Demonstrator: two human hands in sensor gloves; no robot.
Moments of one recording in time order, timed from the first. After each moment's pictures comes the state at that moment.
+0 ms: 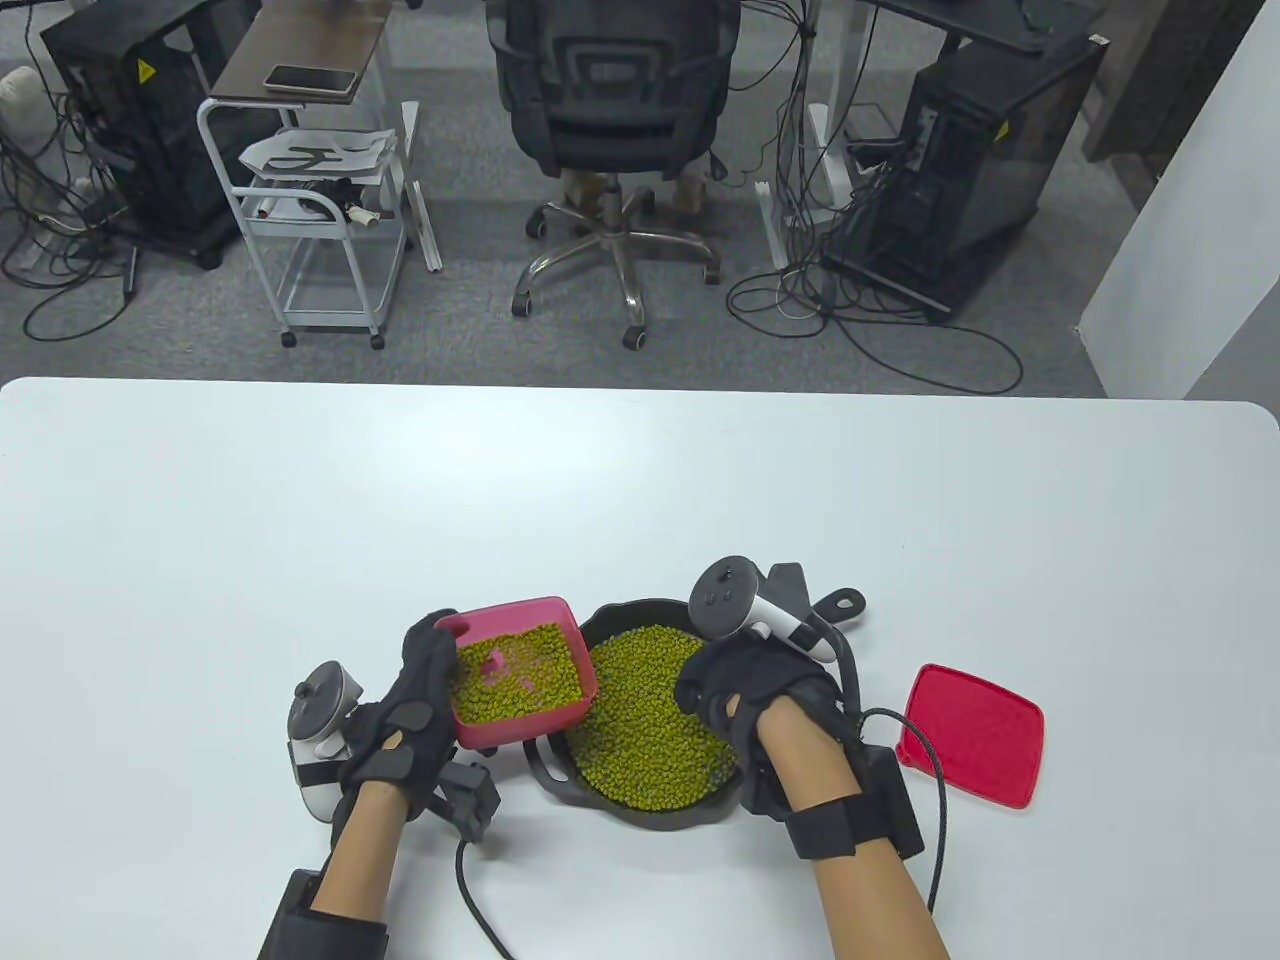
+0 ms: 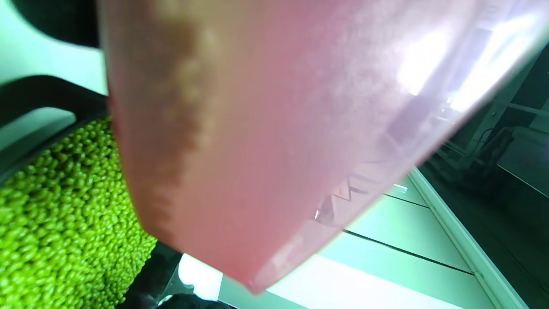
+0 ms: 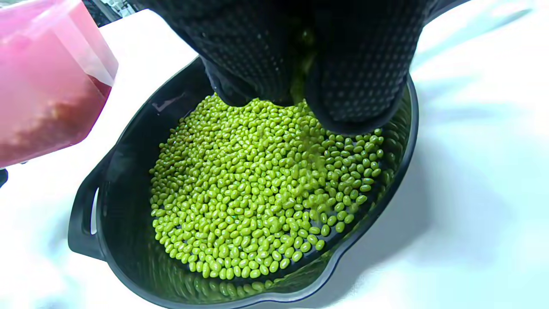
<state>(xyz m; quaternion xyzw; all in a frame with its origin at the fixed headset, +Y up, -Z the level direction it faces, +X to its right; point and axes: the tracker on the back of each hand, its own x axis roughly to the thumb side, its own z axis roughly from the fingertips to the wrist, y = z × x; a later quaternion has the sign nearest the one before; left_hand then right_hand) -0.242 -0.783 -0.295 -0.13 0.06 0.77 0.62 0.083 -0.688 -0.343 0.07 0.33 0.93 0.14</state>
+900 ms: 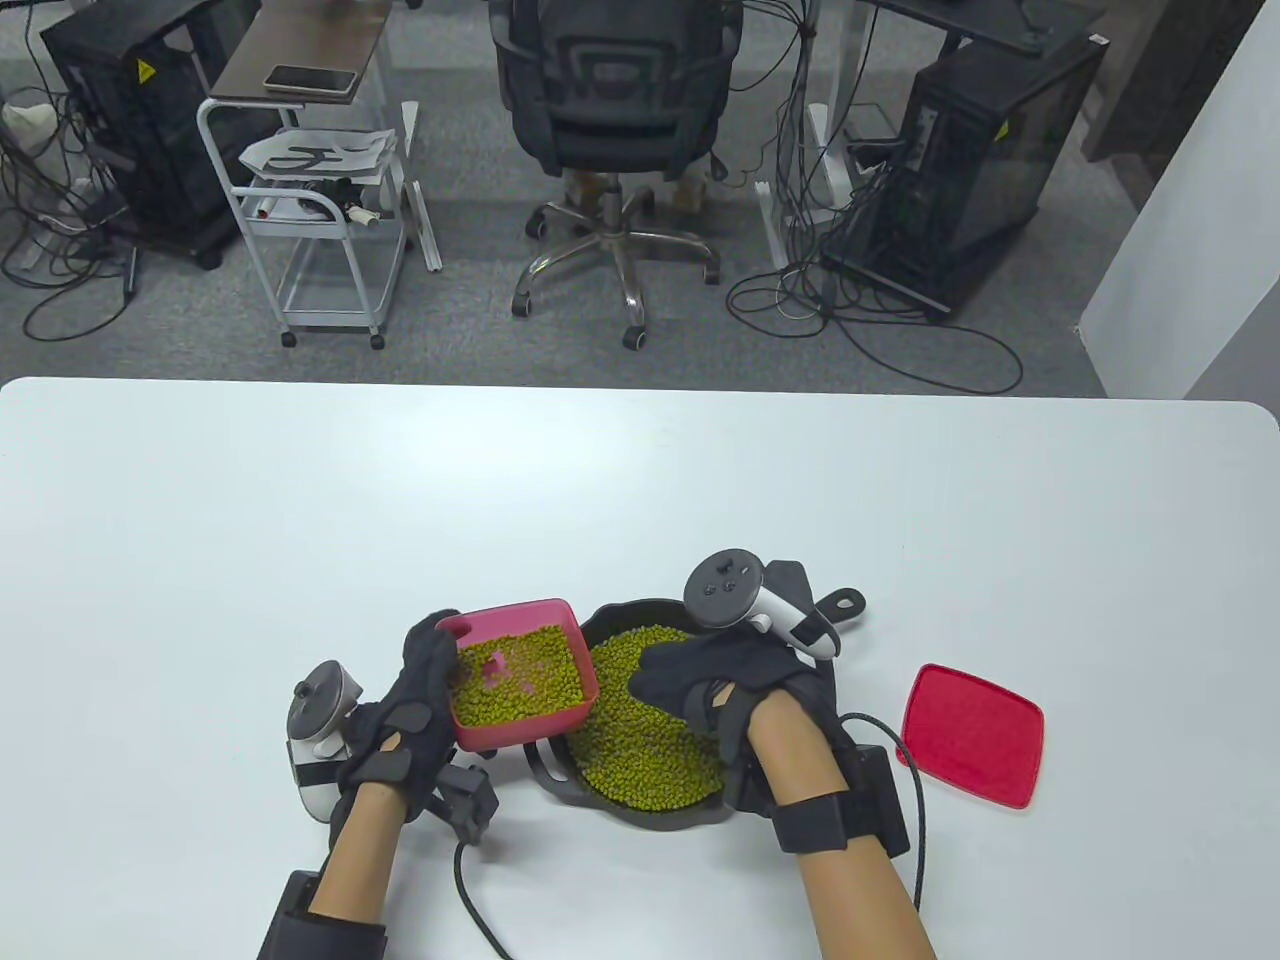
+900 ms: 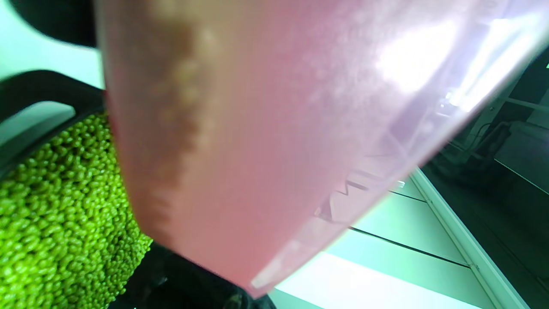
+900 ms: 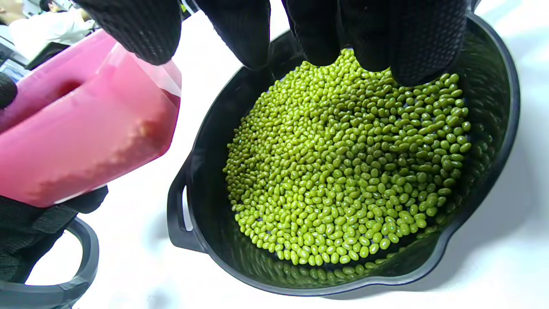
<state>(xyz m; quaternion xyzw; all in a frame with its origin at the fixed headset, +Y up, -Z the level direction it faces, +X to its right) -0.242 -0.781 -0.295 -0.13 0.05 0.77 0.62 0.076 -0.683 -0.344 0.10 0.34 0.90 0.24</state>
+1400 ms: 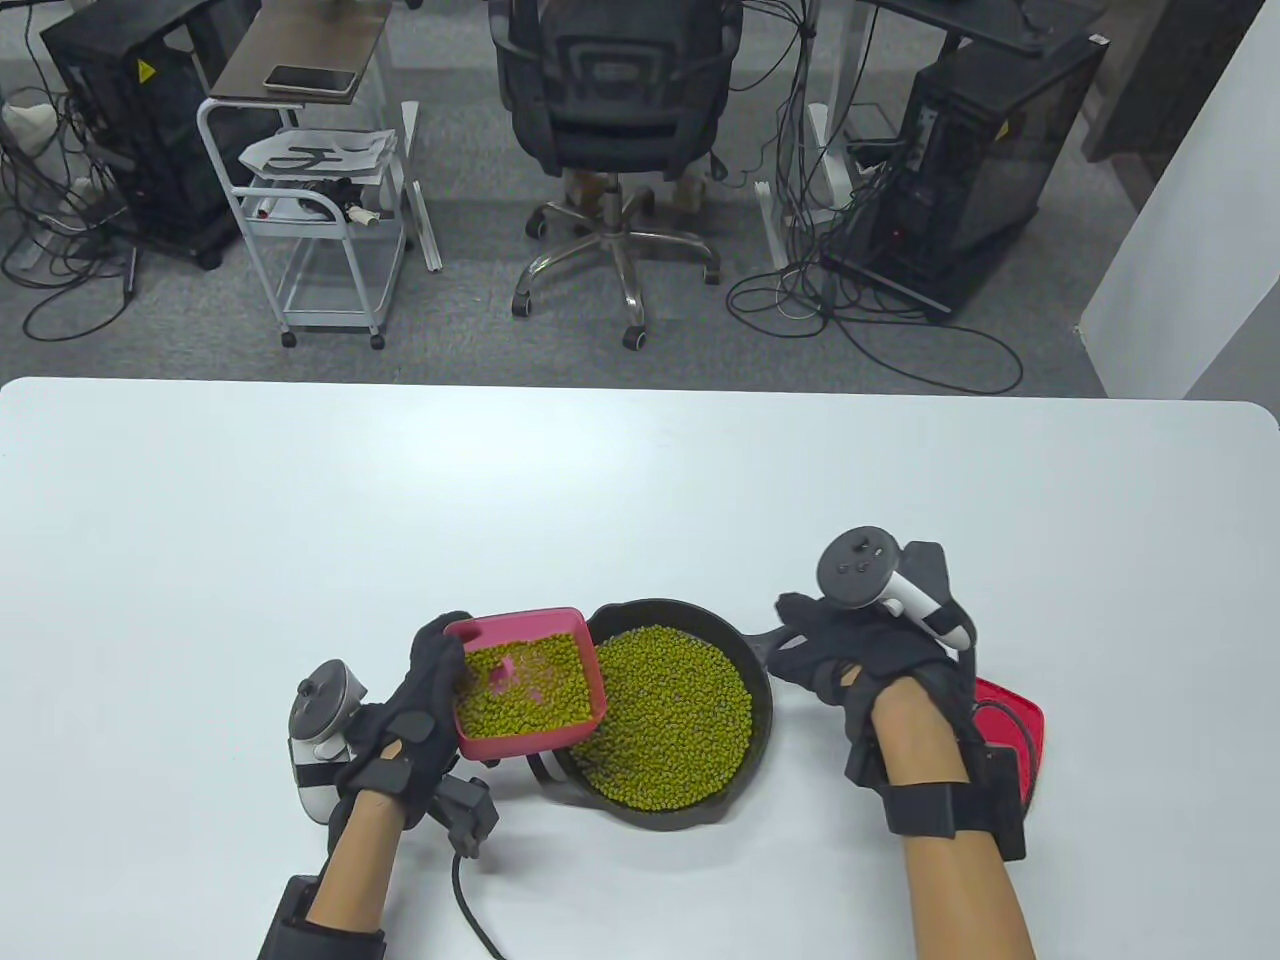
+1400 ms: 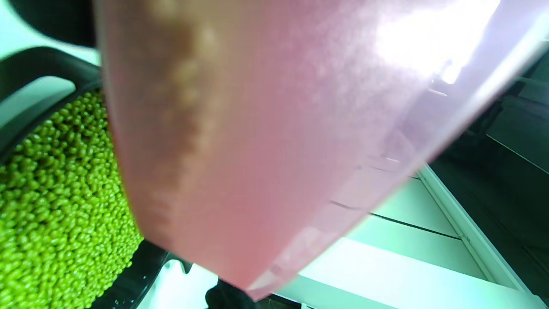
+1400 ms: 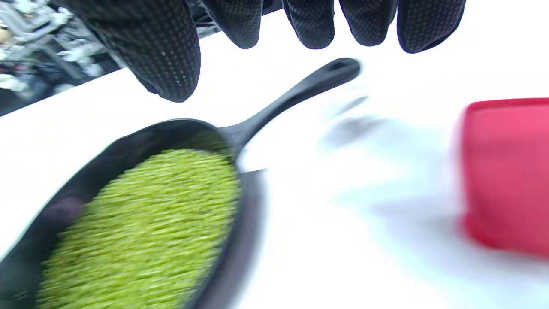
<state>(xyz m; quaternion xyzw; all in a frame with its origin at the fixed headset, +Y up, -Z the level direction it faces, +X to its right) -0.237 -0.772 -0.291 -0.14 0.01 0.76 0.63 0.201 -0.665 -0.354 -0.01 0.26 0.95 0.15</state>
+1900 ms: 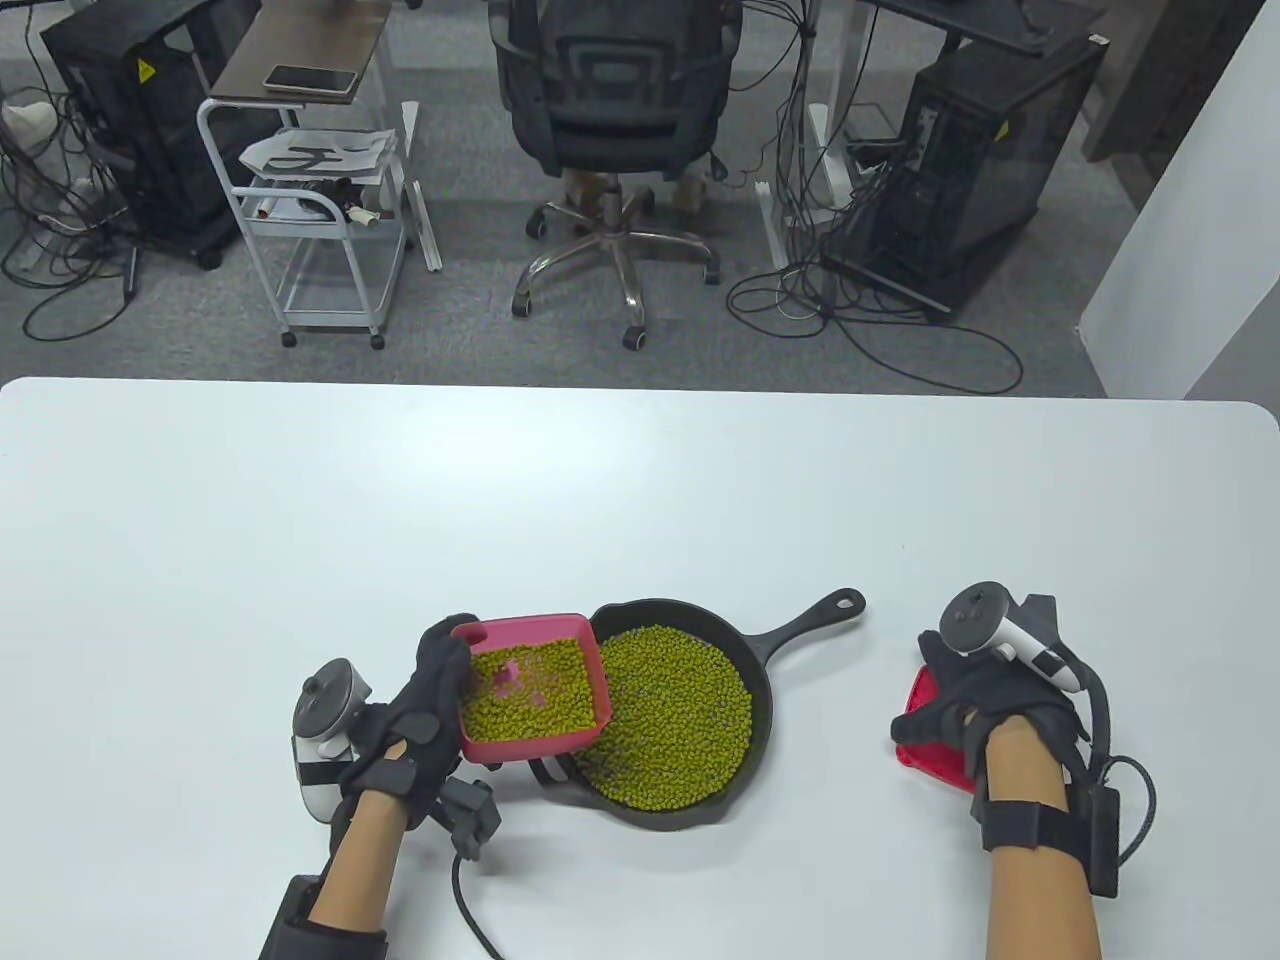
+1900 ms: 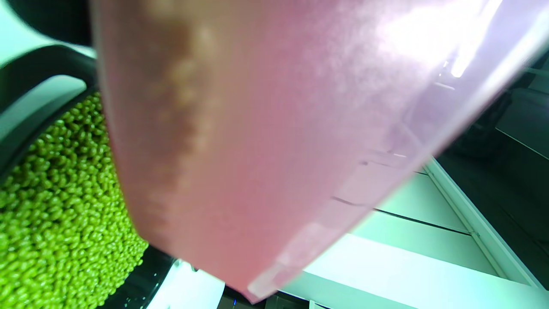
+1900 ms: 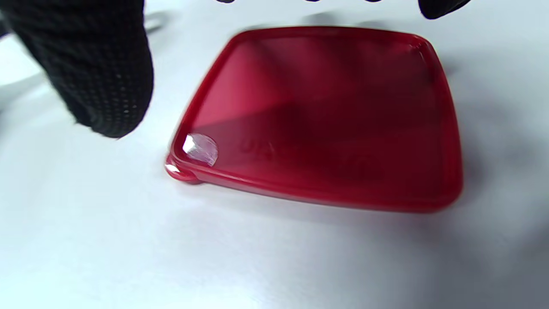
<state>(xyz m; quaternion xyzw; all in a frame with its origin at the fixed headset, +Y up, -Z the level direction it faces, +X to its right) -0.234 -0.772 -0.290 -0.15 0.02 0.75 0.64 0.301 -0.735 -0.340 -0.11 0.34 0.93 0.08</state>
